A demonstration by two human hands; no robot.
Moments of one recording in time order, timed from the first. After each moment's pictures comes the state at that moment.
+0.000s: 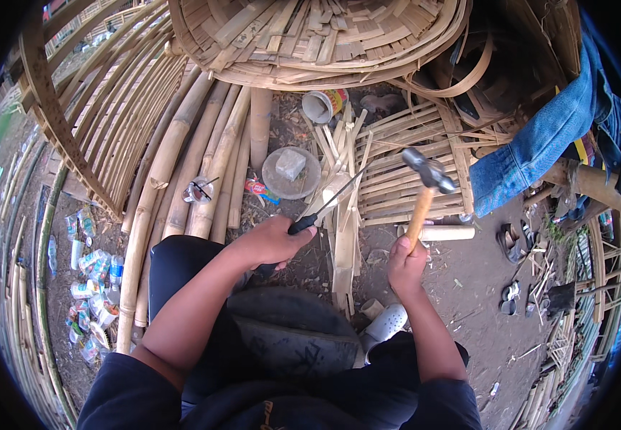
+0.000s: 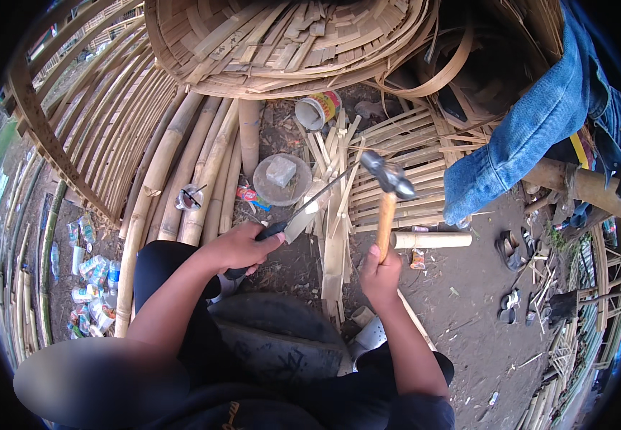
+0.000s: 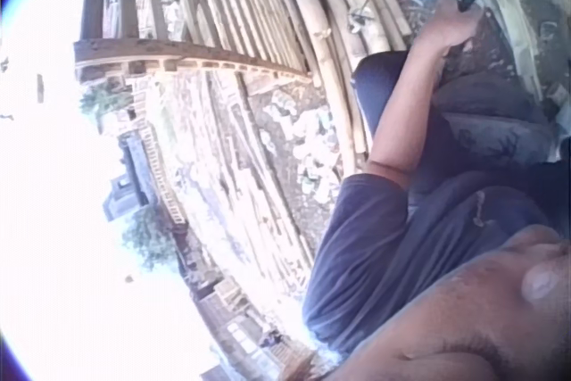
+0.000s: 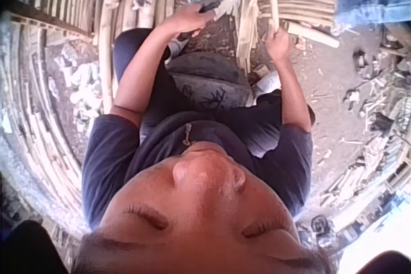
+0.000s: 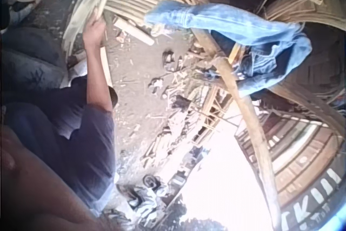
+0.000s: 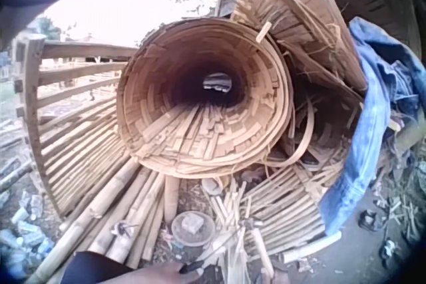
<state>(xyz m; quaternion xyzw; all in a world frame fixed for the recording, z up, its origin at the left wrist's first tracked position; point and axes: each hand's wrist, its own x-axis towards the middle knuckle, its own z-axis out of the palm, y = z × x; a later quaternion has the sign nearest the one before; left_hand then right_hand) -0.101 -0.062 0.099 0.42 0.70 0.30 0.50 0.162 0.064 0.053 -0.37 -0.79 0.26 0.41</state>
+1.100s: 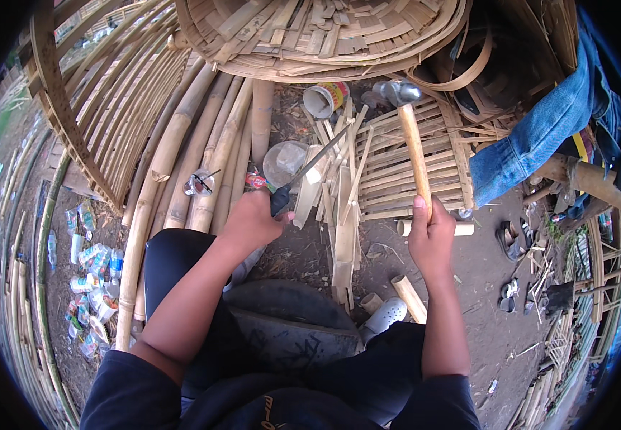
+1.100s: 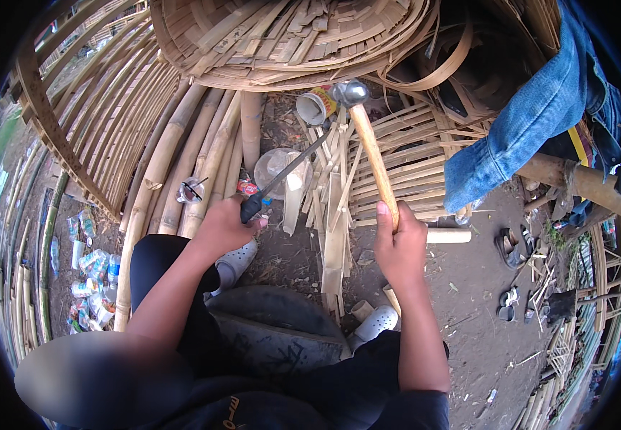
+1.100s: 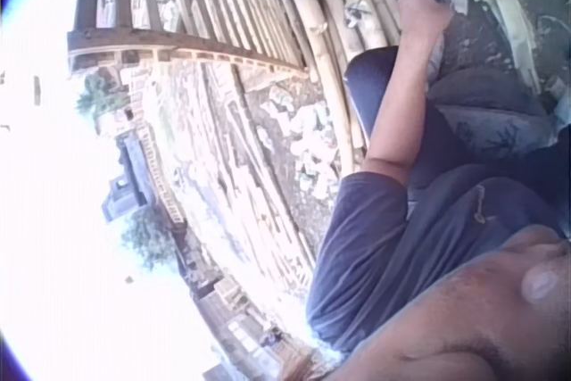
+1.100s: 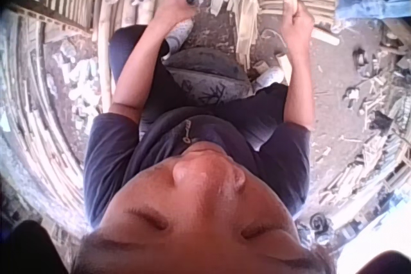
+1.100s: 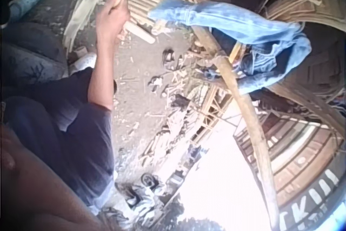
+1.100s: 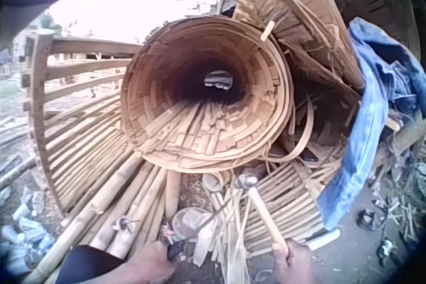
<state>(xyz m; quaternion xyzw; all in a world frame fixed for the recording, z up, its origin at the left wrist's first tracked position) -0.121 -0.073 0.076 0.48 0.81 0.31 0.12 0.131 0.059 0.153 -0.40 -0.83 0.18 0.35</state>
